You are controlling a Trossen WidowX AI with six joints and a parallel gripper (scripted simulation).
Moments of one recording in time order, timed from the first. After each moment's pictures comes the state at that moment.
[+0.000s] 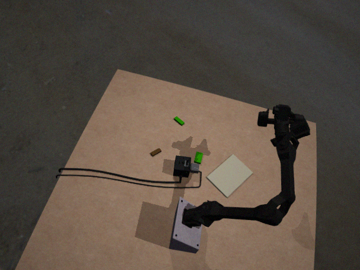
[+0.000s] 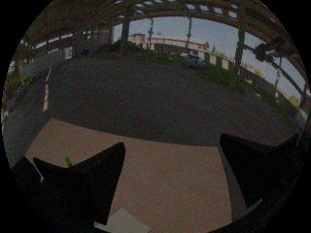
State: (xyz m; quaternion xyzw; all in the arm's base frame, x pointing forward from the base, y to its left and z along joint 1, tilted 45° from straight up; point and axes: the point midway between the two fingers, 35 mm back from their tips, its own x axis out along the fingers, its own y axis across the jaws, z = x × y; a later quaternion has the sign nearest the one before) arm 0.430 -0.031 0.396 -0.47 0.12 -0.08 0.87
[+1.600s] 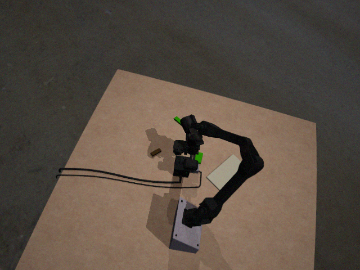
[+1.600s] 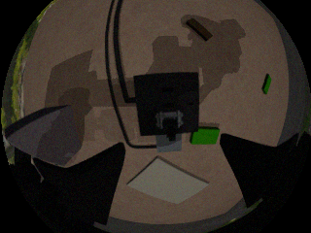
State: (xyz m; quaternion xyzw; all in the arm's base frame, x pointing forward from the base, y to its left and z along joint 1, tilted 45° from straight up) arm 0.302 0.026 -0.022 -0.67 0.63 0.29 0.25
